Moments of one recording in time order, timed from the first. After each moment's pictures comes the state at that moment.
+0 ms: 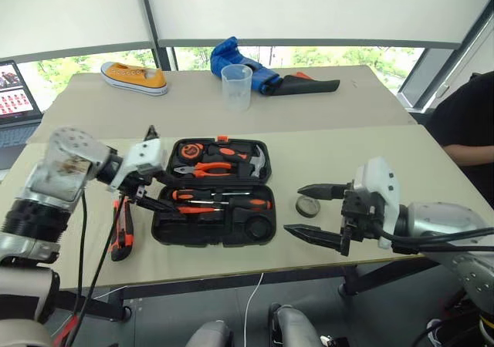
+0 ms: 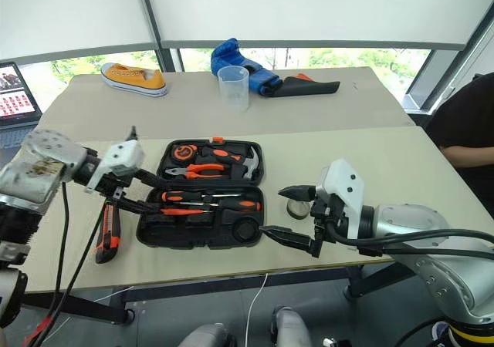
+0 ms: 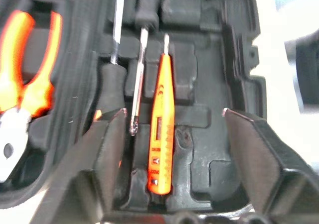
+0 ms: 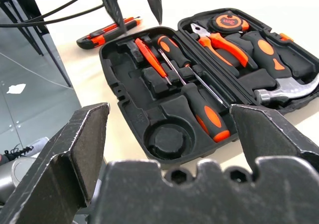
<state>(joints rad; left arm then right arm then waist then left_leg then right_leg) -0.76 0.92 -0.18 0.31 -0.24 0.35 -1.58 -0.26 -0.87 -0.14 -0.72 0.89 0.86 0.70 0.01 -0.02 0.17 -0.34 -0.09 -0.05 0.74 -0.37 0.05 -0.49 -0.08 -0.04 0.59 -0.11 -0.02</state>
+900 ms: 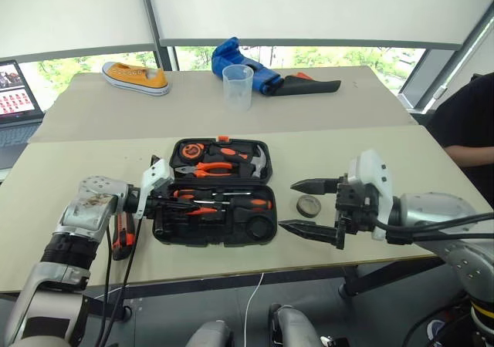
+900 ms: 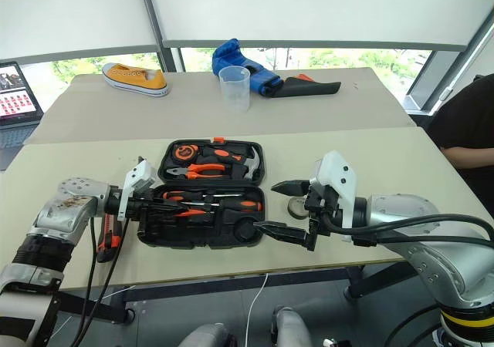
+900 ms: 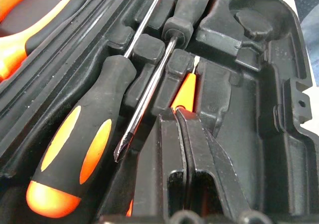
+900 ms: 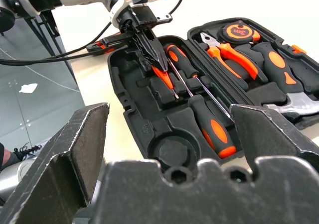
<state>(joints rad) -0.56 0.75 -0.11 0.32 -0.27 0.35 -1.37 -0.34 -0.86 -0.08 -0.67 0.89 0.86 0.72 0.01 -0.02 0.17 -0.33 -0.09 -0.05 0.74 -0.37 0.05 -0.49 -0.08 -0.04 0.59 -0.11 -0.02</state>
